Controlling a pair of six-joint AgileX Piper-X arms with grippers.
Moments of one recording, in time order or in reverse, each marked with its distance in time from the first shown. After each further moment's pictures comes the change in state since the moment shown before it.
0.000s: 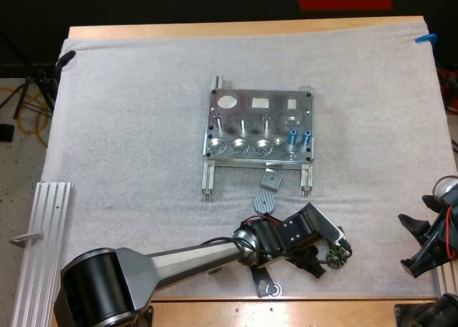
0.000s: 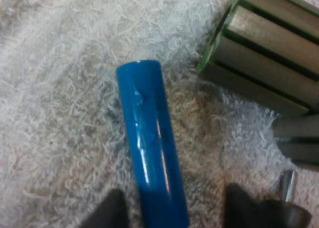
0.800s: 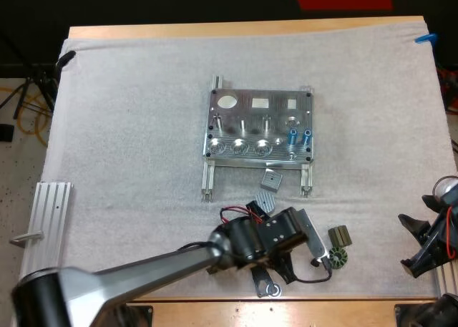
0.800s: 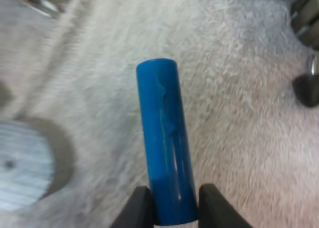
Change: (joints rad) left arm 0.000 -0.233 0.000 0.285 -0.134 0.325; right arm 0.000 0.000 0.000 -0.001 0.000 -0.004
